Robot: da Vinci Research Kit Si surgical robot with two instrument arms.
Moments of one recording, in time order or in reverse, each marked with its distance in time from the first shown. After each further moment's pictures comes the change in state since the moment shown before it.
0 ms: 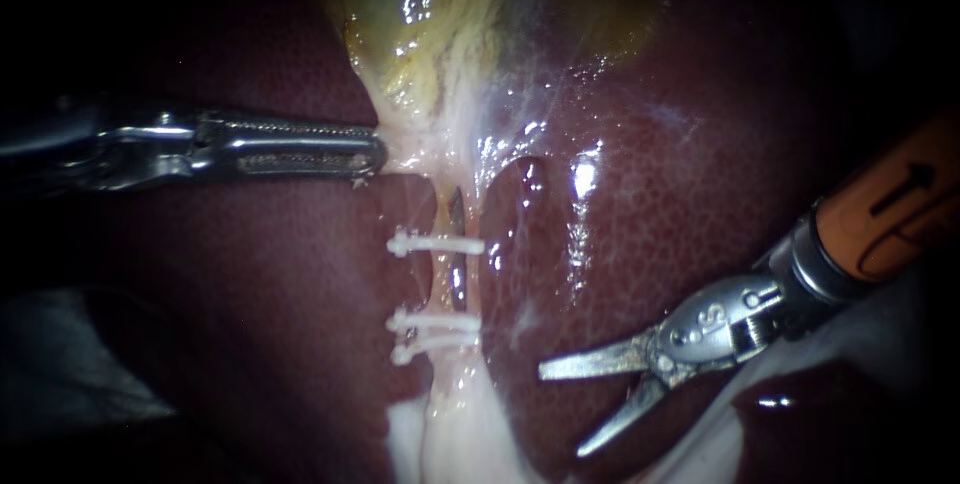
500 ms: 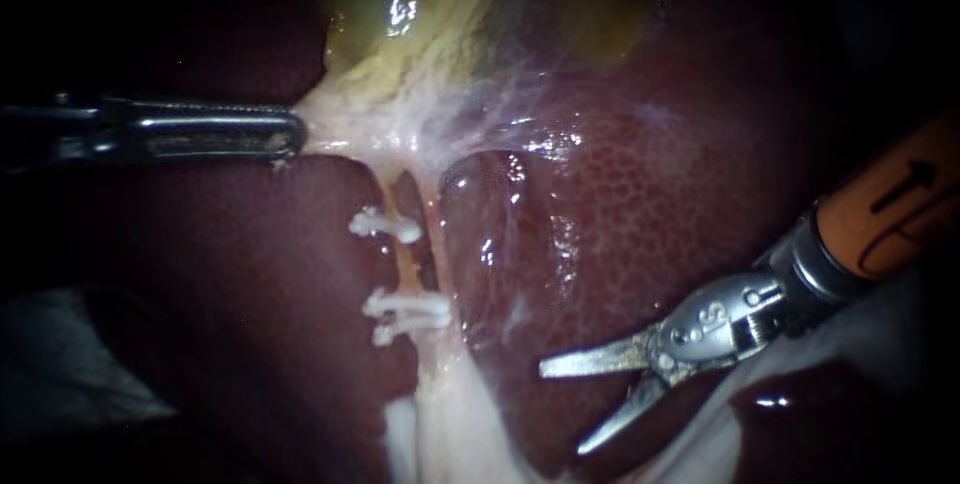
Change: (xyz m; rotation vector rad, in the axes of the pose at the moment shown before) right arm 0.001 0.001 0.001 0.013 -0.001 -0.001; left arm 0.003 0.002 -0.009 0.009 0.025 -0.029
